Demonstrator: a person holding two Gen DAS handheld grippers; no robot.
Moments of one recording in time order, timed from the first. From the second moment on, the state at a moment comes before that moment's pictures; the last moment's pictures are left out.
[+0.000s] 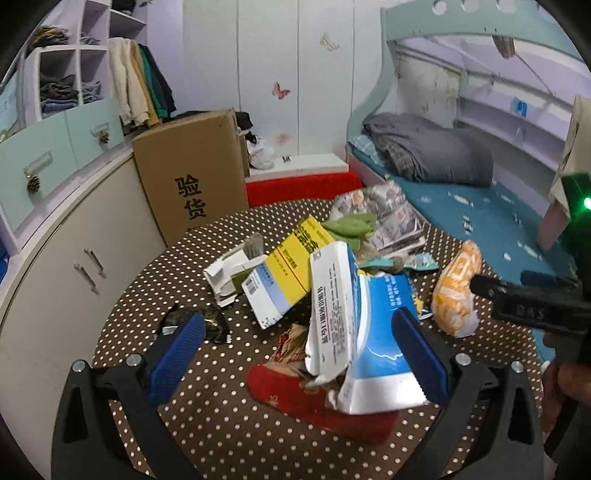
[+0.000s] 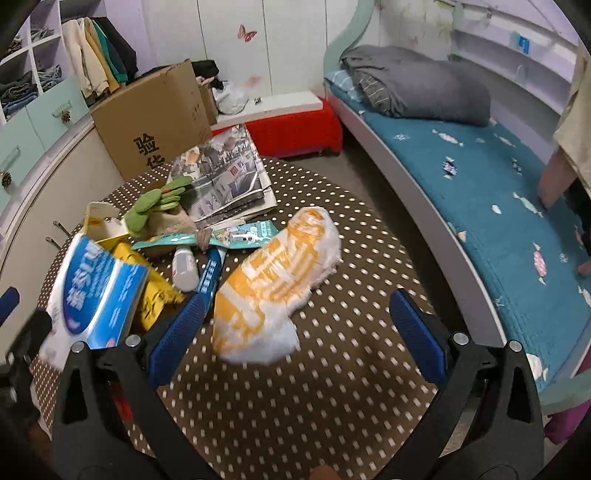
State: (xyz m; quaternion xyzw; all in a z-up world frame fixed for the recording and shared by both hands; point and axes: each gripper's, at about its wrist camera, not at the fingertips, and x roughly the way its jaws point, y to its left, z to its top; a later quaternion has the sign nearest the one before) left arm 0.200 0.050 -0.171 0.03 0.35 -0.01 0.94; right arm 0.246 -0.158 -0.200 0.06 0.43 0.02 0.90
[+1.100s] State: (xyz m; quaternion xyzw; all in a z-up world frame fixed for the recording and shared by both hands) left arm 0.199 -0.074 -0.111 0.02 0.30 -0.18 0.94; right arm 0.194 -0.336 -0.161 0.22 0.35 0.01 0.91
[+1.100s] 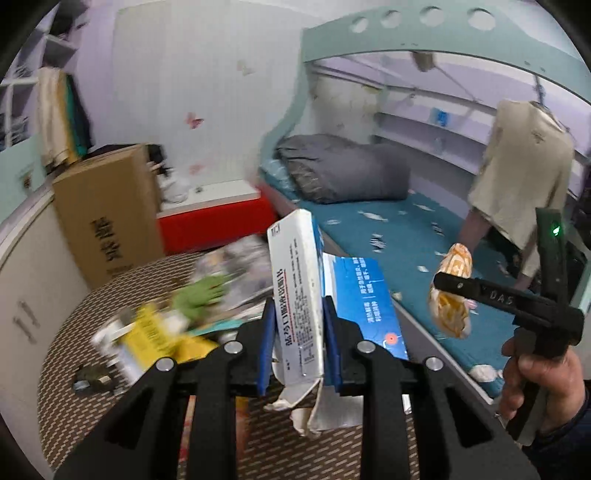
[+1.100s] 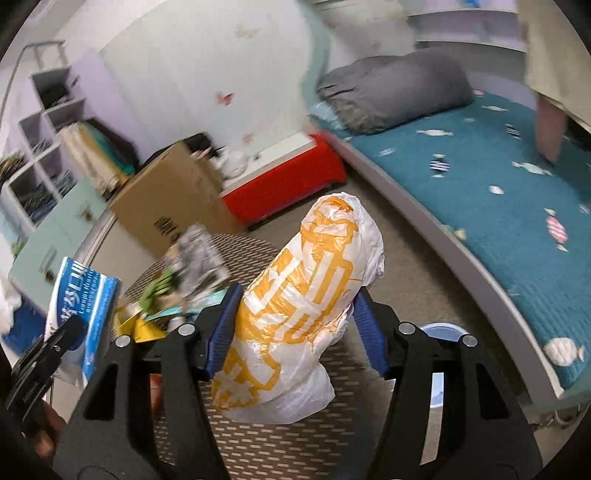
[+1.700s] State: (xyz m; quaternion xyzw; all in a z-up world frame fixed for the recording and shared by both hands) left arm 0.251 -0.241 -0.183 0.06 0.40 -0.27 0.88; right arm 0.231 -0.467 -0.370 0.31 0.50 -0.08 0.80
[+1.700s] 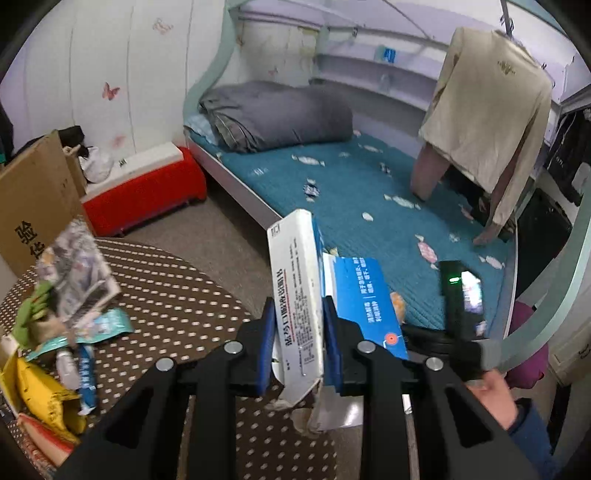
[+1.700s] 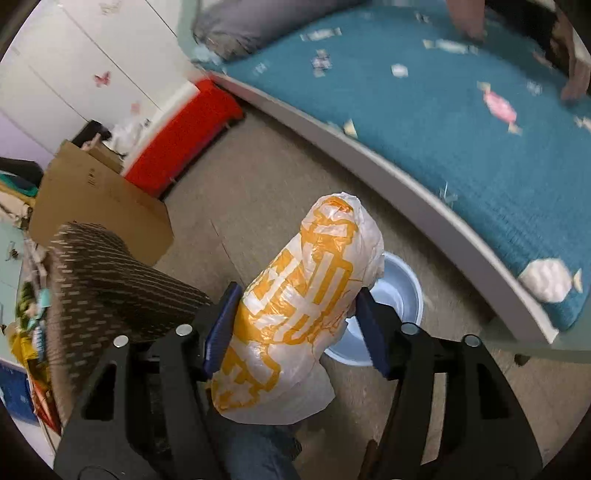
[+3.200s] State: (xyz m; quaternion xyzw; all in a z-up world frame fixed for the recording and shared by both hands) left arm 0.214 -0.237 -0.142 0.09 0.34 -0.26 0.90; right arm 0.131 -0.416 -0.152 0.23 0.28 -0.11 0.92
